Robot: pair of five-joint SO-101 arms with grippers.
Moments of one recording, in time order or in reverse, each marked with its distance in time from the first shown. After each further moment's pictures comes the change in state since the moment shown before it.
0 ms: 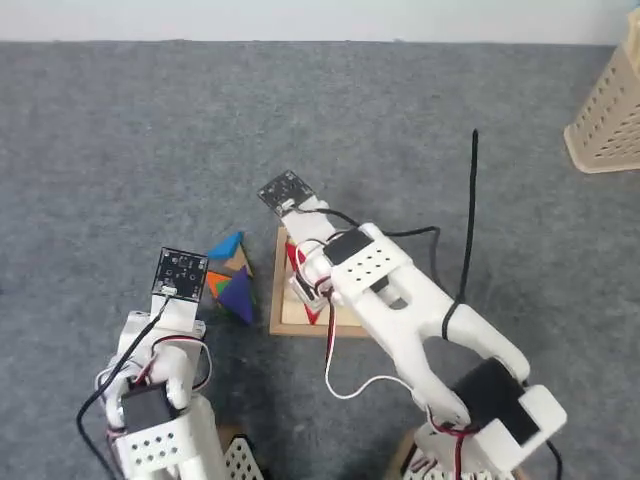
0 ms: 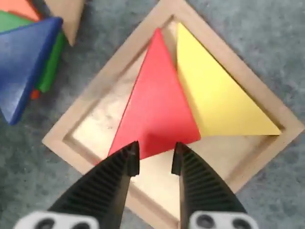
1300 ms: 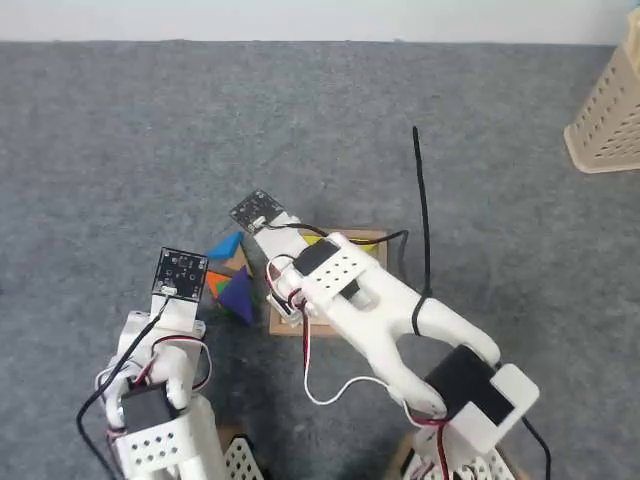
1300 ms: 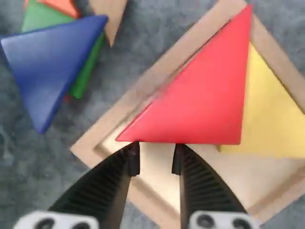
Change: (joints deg) left arm 0.0 0.0 0.0 0.0 0.0; right arm -6.2 7.2 -3.5 -0.8 -2.5
